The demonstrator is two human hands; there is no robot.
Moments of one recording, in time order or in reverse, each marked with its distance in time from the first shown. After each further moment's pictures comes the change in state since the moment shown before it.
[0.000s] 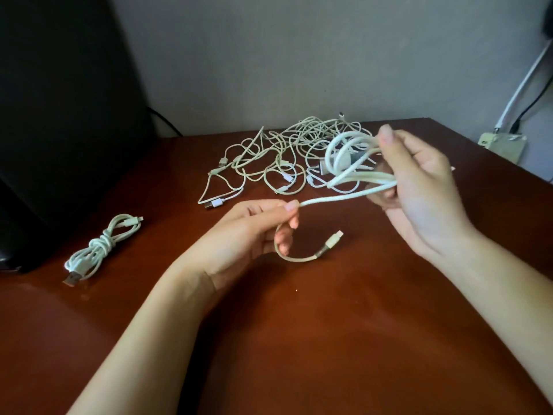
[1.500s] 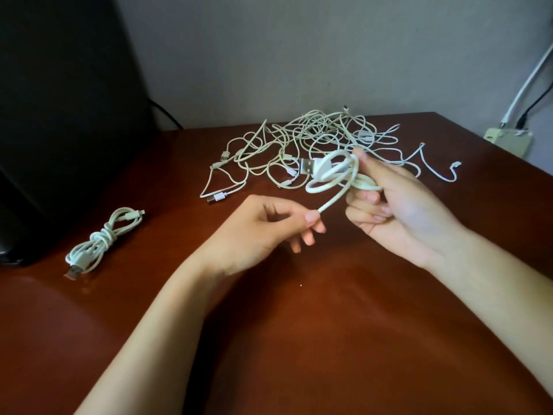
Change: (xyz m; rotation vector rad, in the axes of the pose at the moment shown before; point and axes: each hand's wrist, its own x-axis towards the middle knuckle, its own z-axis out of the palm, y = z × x) left_hand -0.001 0.001 0.007 0.331 0.013 0.099; right_hand -0.005 0.009 0.010 0.270 -0.150 0.400
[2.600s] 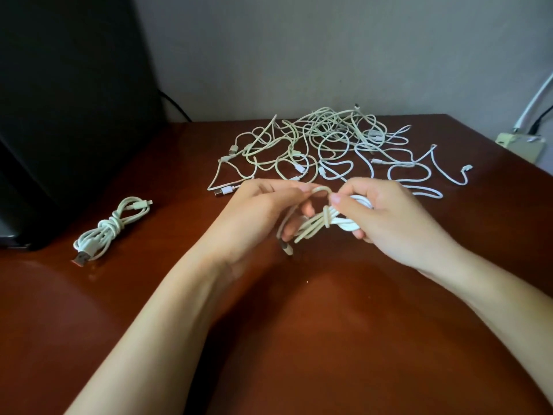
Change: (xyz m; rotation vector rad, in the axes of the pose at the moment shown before) left_hand -0.002 0.006 -0.002 -0.190 0.156 -0.057; right_hand 0.000 0.016 -0.006 -1.137 0.010 -0.211
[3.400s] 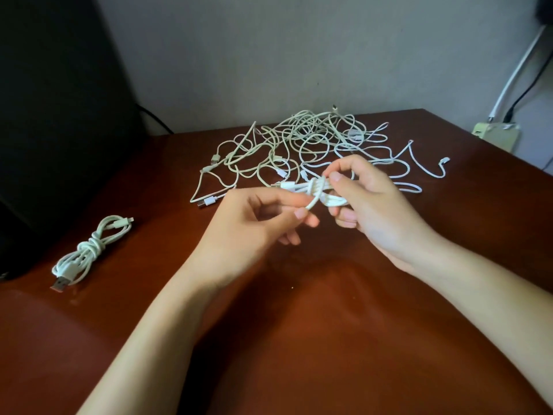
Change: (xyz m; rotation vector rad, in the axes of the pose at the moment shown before) left_hand -0.004 0.001 0.010 0.151 -0.016 0.179; right_hand 0.004 -0.003 -0.001 0.544 0.081 0.085
